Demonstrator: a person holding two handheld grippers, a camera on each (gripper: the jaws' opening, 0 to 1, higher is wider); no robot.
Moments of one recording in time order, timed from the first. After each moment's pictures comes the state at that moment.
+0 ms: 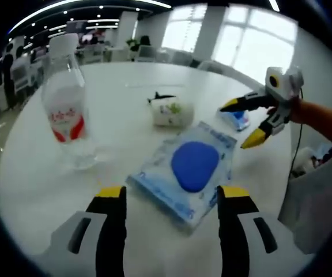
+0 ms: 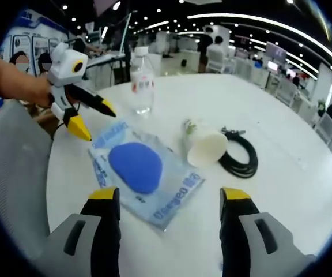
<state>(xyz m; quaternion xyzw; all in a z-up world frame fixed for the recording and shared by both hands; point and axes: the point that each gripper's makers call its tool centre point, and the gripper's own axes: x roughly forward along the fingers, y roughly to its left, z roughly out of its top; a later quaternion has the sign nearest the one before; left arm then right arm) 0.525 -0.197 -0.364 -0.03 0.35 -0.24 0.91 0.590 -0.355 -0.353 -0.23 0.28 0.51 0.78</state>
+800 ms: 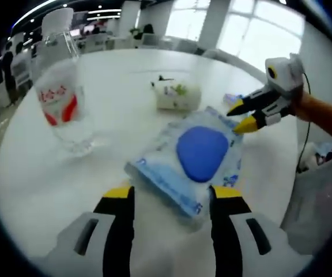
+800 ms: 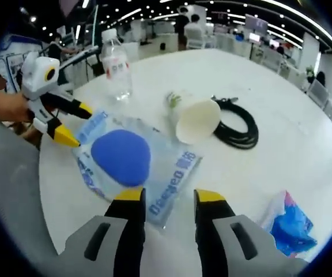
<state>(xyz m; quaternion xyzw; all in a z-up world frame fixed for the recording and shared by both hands) 0.524 -0.194 -0.387 -0.02 0.39 -0.22 0.90 0.593 -0.362 -0.384 -0.20 0.36 0.45 0.79</state>
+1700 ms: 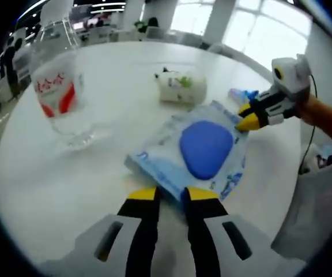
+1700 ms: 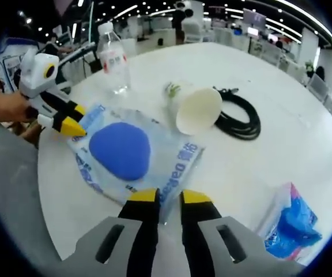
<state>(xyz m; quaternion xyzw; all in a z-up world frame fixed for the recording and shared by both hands) 0.523 -0.195 -0.395 -0.02 0.41 -0.21 0.89 0.589 -0.366 -0.394 -0.20 0.38 0.44 0.79</state>
